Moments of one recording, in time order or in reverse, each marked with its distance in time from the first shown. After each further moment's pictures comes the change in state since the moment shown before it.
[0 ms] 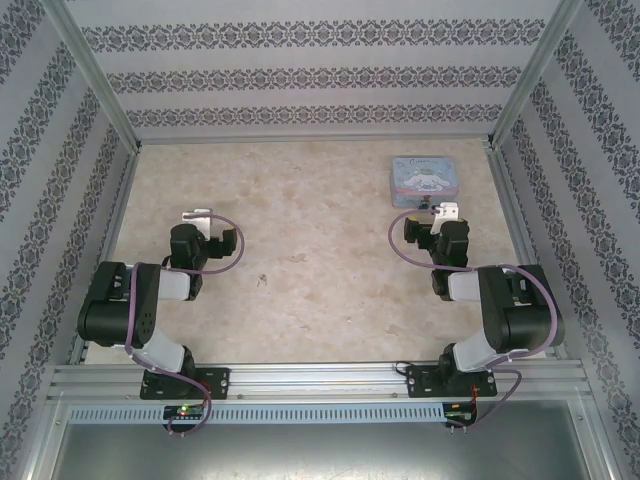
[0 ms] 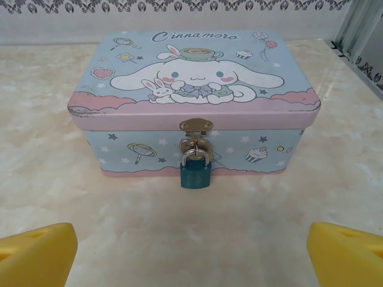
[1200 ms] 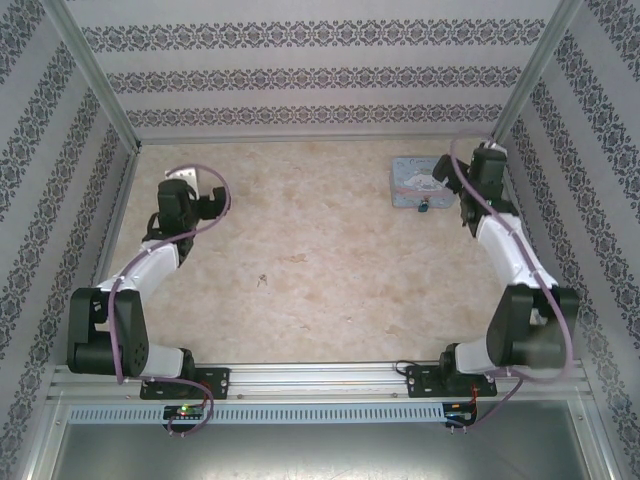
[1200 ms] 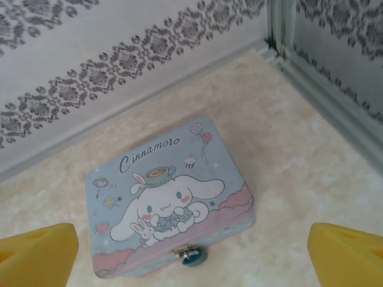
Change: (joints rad) left arm 0.000 -0.178 0.423 -0.614 -0.026 -0.183; right arm -0.134 -0.069 0.732 -0.993 0.002 0.396
